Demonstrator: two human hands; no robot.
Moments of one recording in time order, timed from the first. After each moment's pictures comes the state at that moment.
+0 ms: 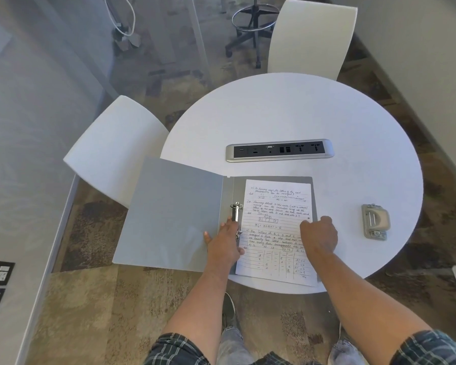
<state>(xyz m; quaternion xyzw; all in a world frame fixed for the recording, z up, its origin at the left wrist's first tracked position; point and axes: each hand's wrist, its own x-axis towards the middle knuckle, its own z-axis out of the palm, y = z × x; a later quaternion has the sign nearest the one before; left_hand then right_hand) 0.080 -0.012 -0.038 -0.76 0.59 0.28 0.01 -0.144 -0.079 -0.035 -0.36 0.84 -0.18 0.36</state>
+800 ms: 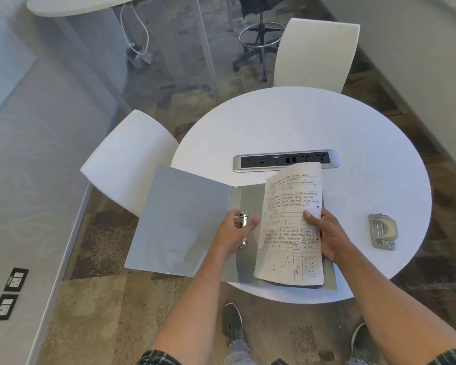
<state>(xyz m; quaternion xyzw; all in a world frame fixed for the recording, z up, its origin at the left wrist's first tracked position) 0.087 -0.045 0.019 -0.72 0.39 0.51 -0.28 -0.169 -0.091 0.004 -0.28 0.47 -0.39 0.74</state>
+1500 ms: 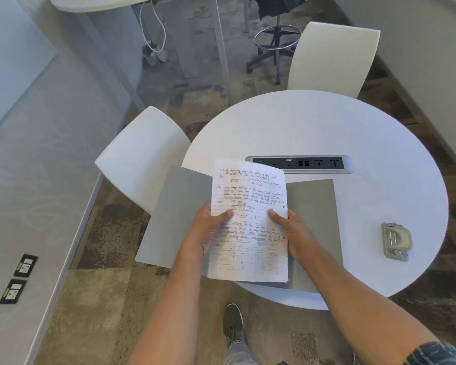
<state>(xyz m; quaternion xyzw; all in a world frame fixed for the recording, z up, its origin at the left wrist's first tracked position) 0.153 -0.029 0.070 -0.64 0.26 0.56 -0.45 -0.070 -0.084 0.015 -0.33 0.47 -0.32 0.76</state>
